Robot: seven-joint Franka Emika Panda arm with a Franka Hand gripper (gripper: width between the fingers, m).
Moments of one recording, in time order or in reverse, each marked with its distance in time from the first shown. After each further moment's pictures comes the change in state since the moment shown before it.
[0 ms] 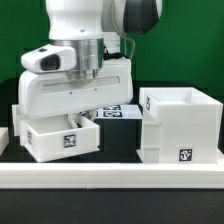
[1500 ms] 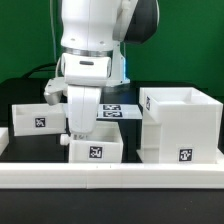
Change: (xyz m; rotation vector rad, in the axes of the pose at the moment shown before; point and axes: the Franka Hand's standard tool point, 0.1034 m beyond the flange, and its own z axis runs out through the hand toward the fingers) arm -0.007 -0.006 0.011 -0.004 -0.096 -0.938
